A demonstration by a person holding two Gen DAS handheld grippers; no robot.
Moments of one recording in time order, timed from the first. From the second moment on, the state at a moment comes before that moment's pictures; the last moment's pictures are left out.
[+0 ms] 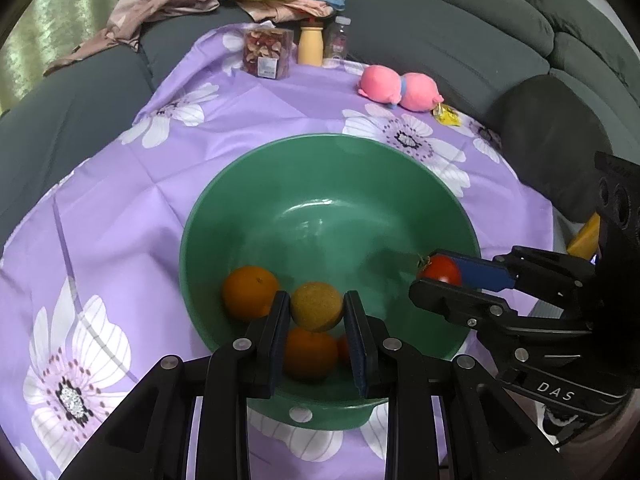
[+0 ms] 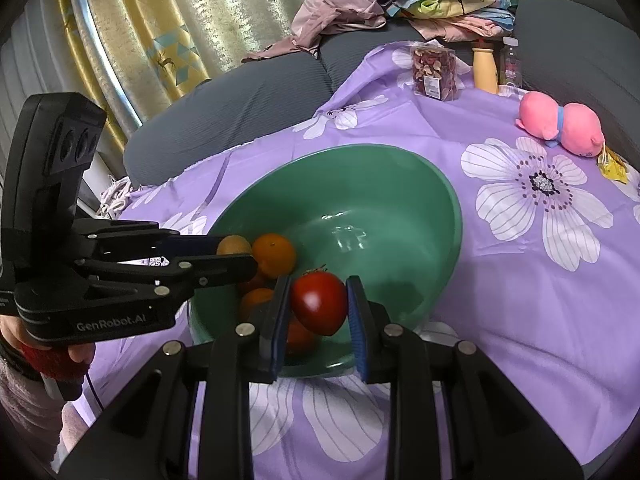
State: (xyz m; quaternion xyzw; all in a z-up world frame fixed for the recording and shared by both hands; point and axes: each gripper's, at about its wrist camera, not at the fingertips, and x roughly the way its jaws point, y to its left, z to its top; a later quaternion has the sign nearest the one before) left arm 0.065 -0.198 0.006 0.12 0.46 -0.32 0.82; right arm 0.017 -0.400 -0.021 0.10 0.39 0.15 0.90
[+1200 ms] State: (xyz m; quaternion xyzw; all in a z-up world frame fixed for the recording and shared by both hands) left arm 0.030 -0.125 0.022 0.10 0.46 -0.23 0.85; right arm -0.009 -0.370 0.007 0.07 0.39 0.16 0.91
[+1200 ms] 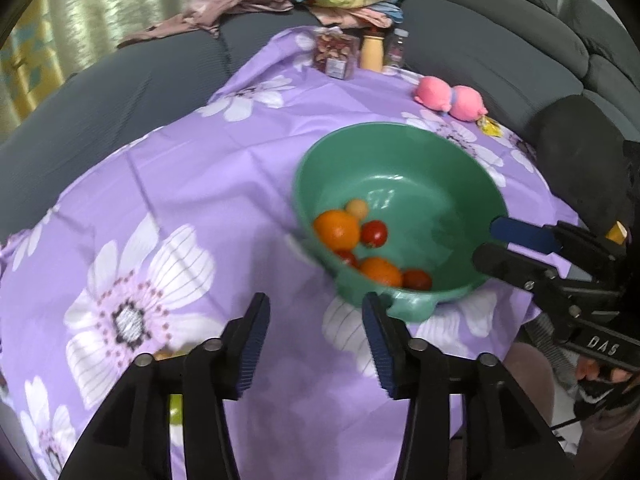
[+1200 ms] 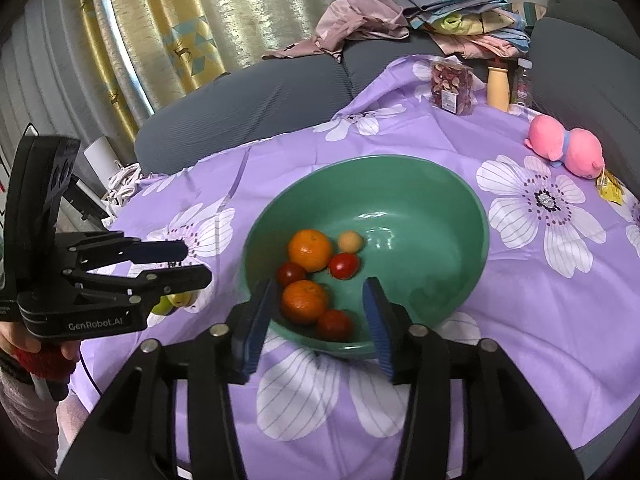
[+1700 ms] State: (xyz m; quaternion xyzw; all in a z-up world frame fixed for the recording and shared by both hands) left arm 0.006 -0.050 0.019 0.03 0.47 -0.17 0.87; right arm -0.021 -0.337 0.021 0.04 0.39 0.17 0.90
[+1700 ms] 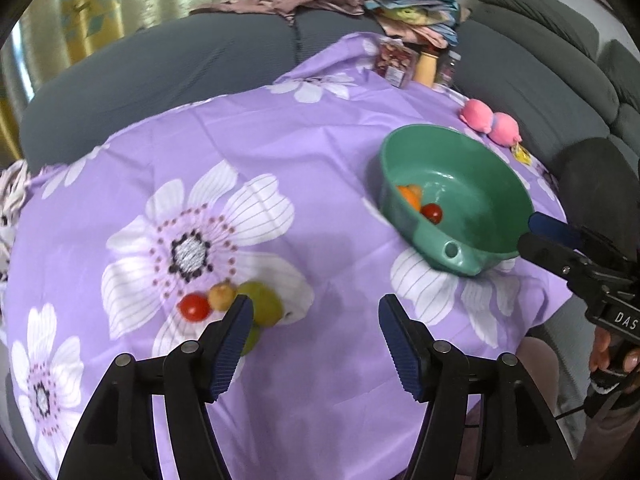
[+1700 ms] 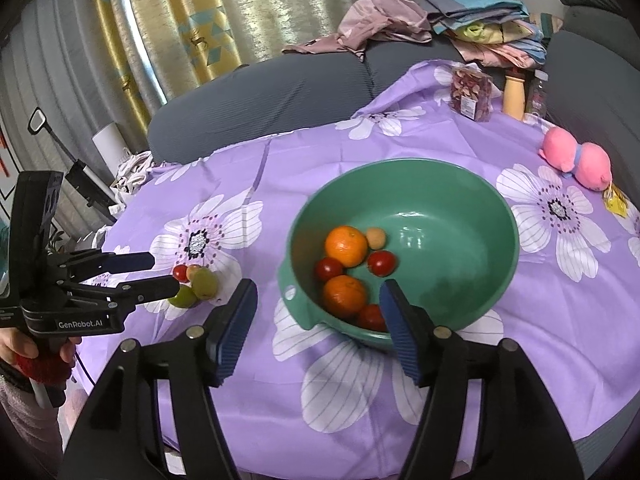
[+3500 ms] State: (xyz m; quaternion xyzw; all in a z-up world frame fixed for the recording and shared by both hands) left arm -0.005 0.059 -0.020 -0.06 0.48 -0.13 0.87; right arm -0.005 -0.207 -0.004 -0.05 0.44 0.28 0.85
